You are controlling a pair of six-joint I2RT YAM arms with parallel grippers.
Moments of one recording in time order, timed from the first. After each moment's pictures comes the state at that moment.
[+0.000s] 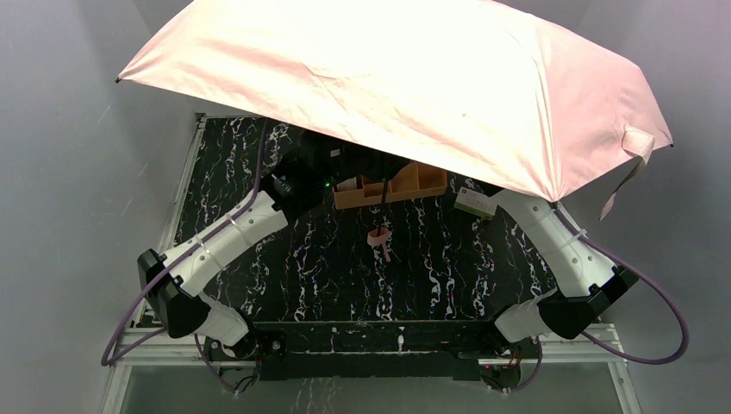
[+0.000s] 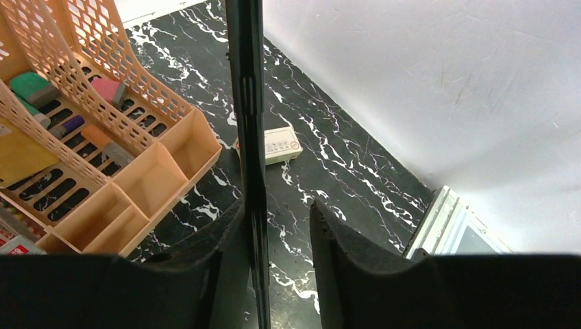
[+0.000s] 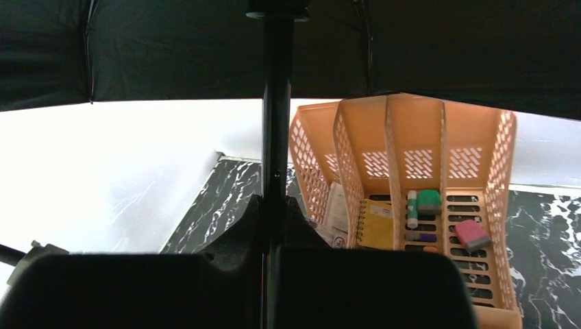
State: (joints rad) left arm -0.84 1.47 1.51 -0.23 0.10 -0.33; right arm 0.67 1.41 1.76 -0.28 0.24 0.35
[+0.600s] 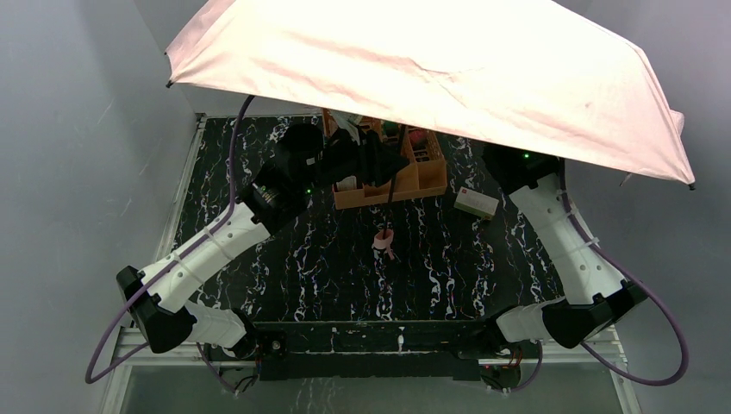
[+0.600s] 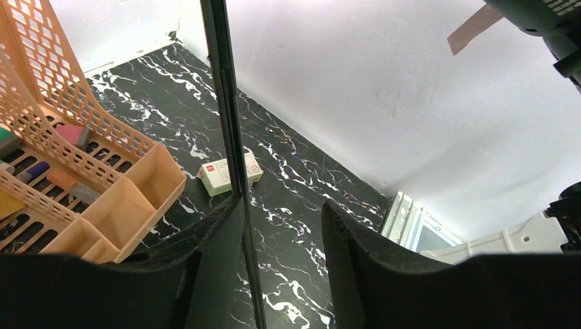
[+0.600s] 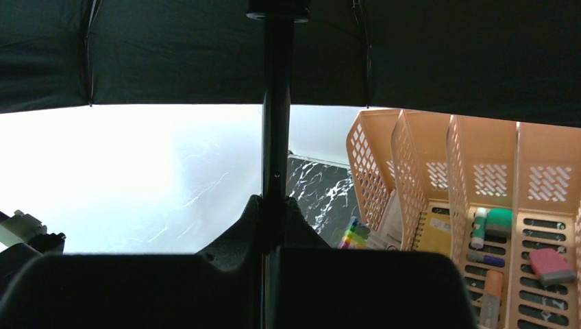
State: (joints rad) left arm -0.84 1.34 1.43 -0.13 0.20 -0.35; right arm 0.52 1.35 1.69 -0.17 -0.15 0.49
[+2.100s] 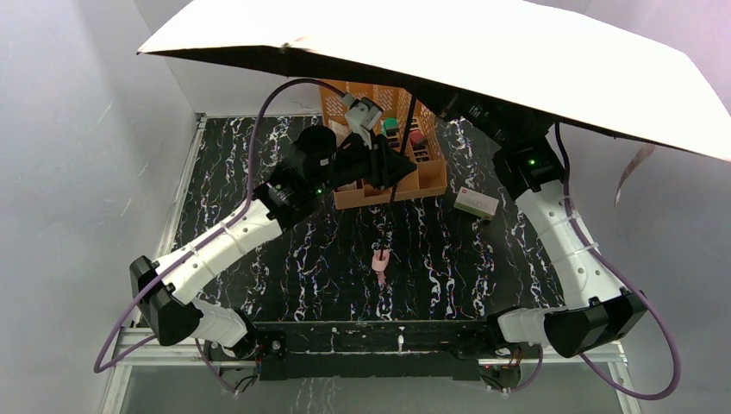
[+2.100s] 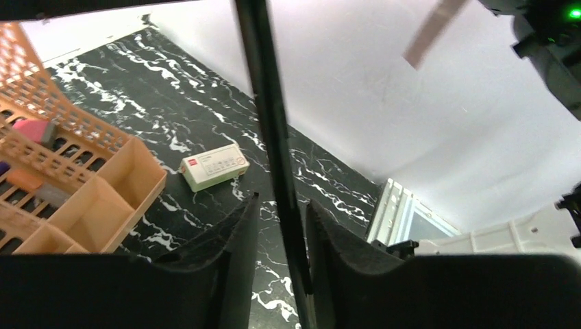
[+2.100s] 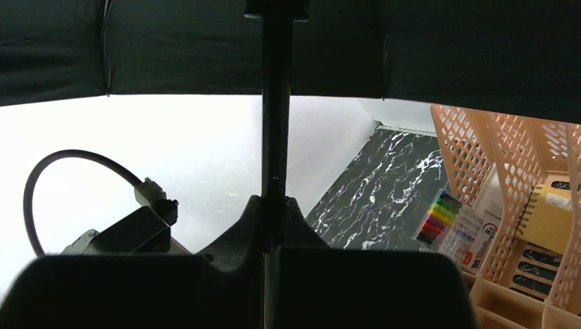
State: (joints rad) left arm -0.84 1.39 1.40 -0.07 0.23 -0.36; right arm 0.37 1.29 1.51 0.02 -0.49 0.81
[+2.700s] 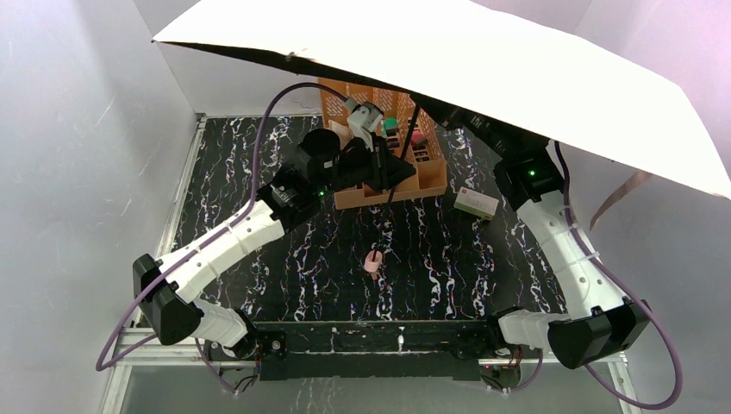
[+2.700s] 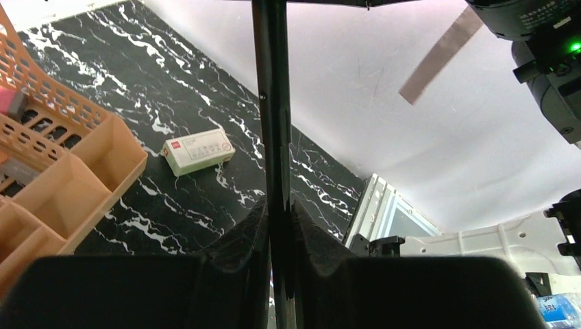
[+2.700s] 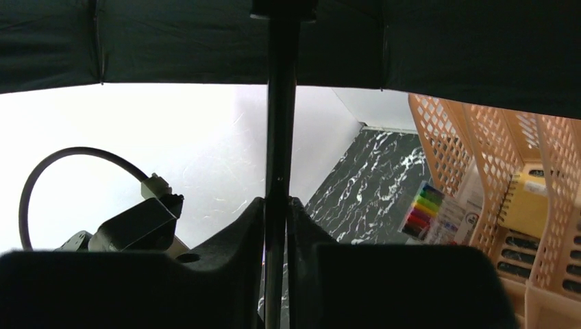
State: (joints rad) left arm -0.84 1.40 1.39 -0.06 0.26 -0.43; right arm 0.36 1.24 1.42 0.05 -0.46 0.81
